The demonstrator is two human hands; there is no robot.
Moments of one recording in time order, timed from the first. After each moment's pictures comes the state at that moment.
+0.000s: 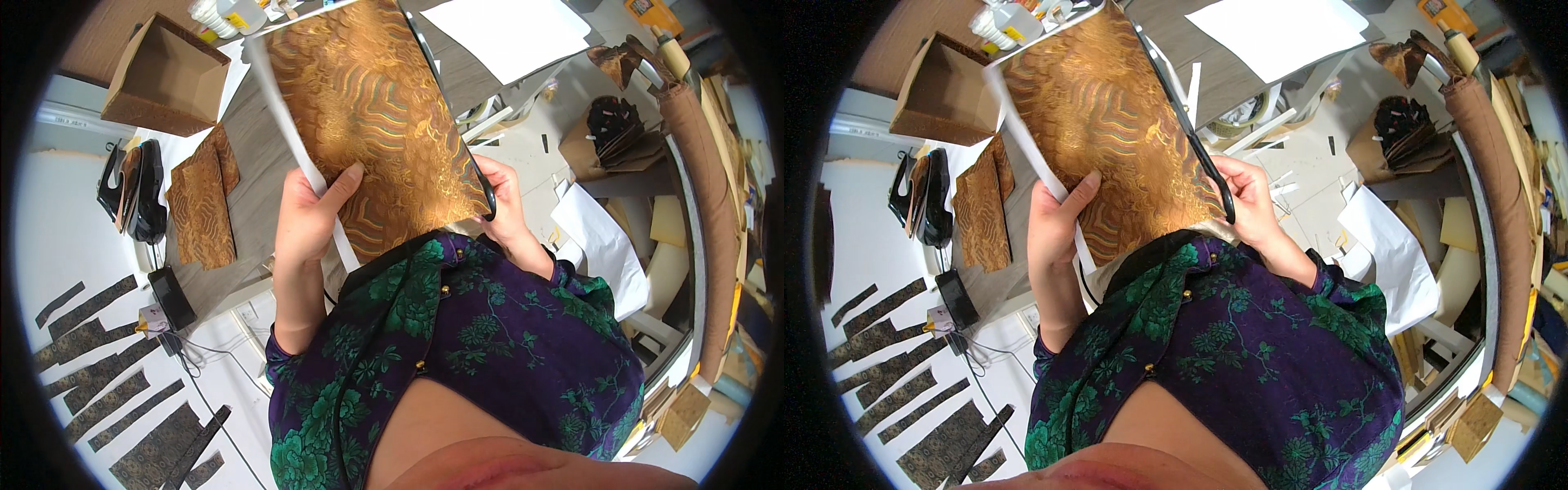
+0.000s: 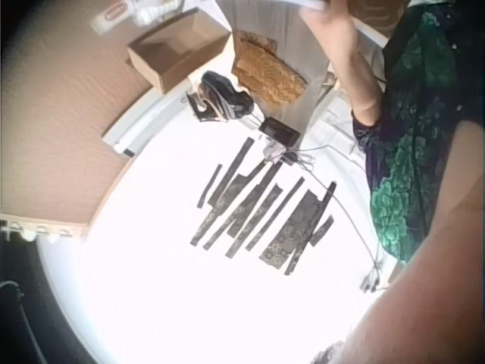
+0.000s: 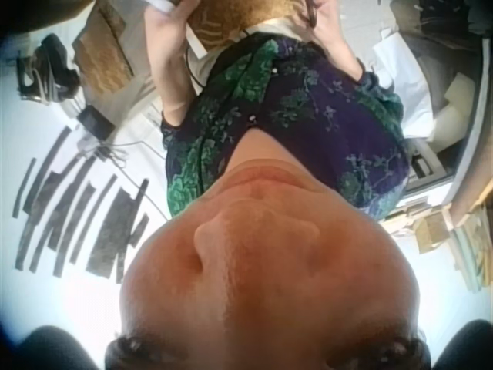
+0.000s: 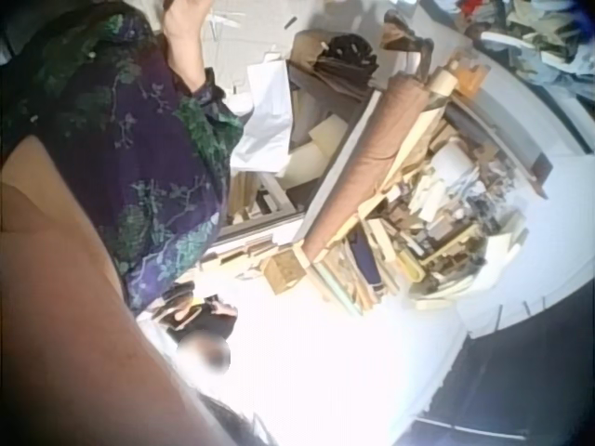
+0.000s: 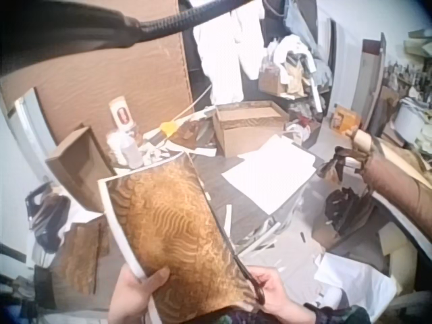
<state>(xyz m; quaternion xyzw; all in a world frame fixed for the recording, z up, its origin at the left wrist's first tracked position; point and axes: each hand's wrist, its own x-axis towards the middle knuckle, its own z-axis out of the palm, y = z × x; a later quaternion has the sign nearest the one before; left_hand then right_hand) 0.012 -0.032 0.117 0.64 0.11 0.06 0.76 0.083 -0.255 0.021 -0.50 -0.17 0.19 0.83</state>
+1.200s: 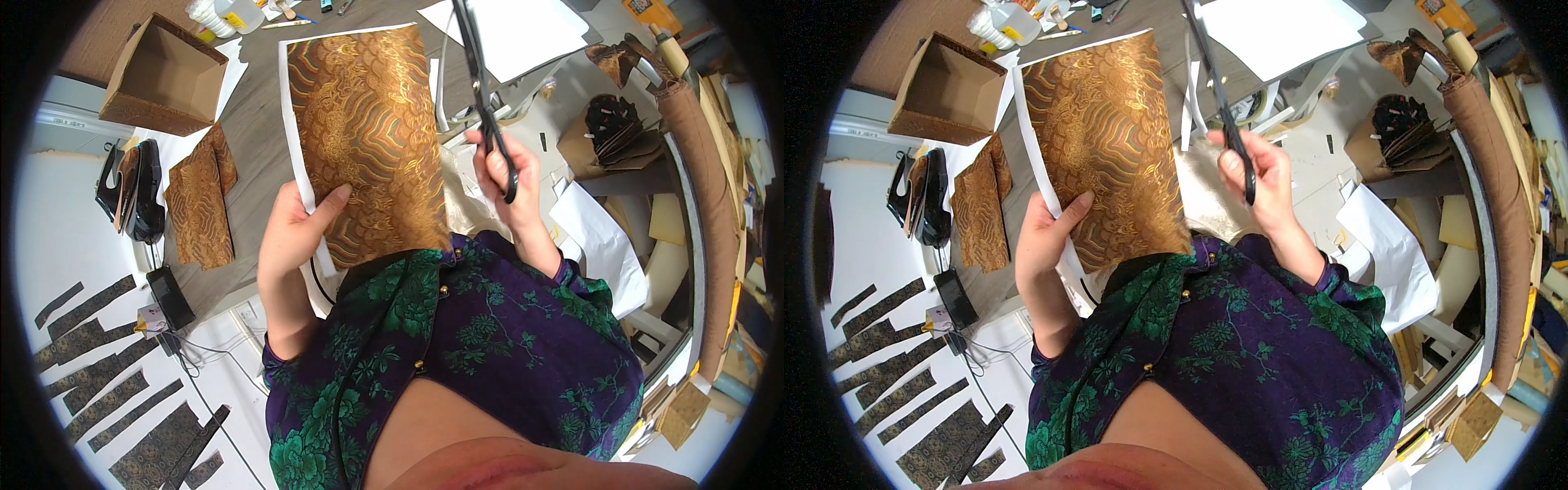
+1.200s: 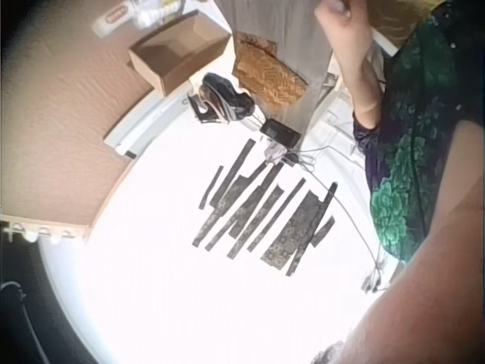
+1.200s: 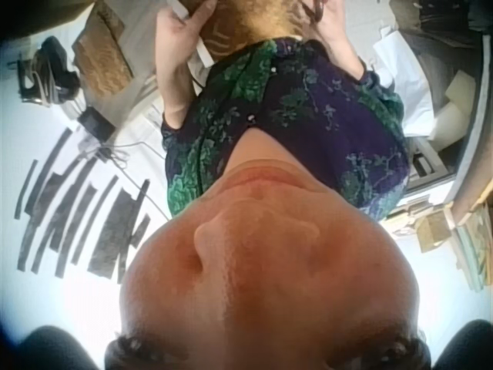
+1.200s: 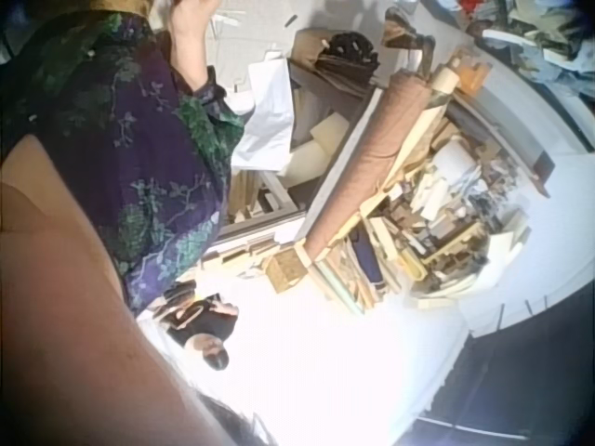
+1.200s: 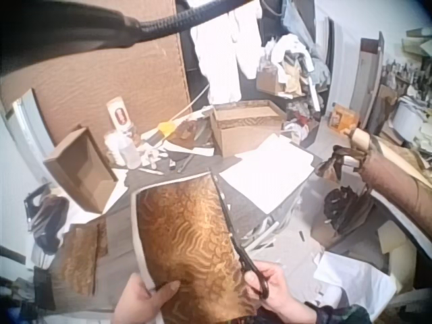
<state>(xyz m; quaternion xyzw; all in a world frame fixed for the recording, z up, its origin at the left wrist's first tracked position) -0.005 -0.010 0.112 0.73 0.10 -0.02 0.67 0.100 -0.269 0.049 -0.52 -0.15 0.15 0.83</state>
